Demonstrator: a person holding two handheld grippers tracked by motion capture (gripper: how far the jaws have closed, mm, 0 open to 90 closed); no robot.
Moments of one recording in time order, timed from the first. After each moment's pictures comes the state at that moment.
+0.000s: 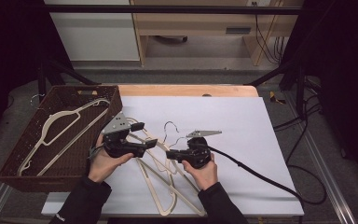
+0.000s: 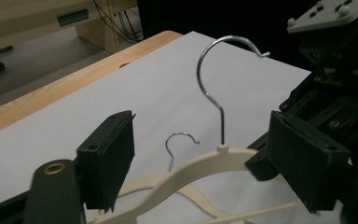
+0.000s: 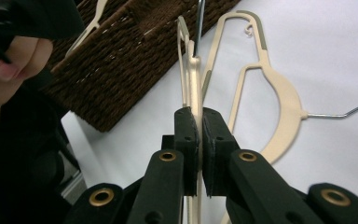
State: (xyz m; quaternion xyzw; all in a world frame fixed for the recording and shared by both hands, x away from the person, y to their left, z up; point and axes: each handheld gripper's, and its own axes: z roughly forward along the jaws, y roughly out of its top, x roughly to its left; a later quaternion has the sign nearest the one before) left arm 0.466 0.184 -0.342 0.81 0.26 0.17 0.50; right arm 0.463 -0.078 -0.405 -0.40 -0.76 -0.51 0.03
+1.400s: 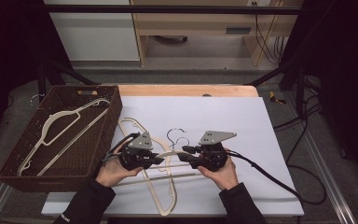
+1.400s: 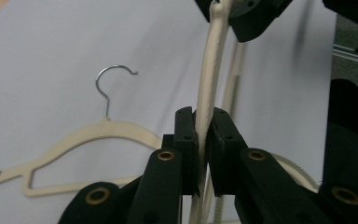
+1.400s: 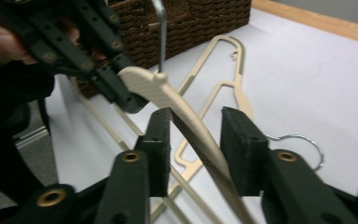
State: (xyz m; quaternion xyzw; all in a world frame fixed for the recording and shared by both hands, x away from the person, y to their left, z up) left arm 0.457 0.145 -0.374 0.91 0.15 0.07 0.38; right arm 0.449 -0.115 -0.387 -0.28 -0.81 -0.51 -0.08
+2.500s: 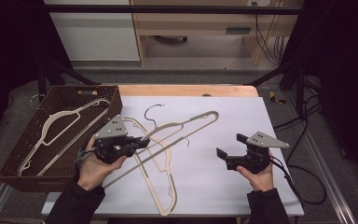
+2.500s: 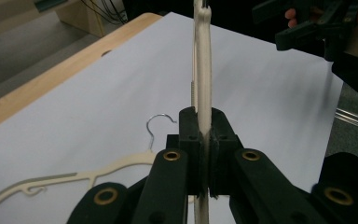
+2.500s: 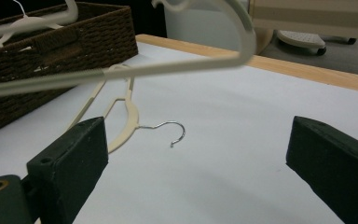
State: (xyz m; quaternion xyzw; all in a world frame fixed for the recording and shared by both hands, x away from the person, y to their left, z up) left arm 0.431 0.188 -0.294 0.84 0.24 0.15 0.47; right arm 0.433 -0.218 -0.385 -0.39 -0.72 -0.52 -0.22
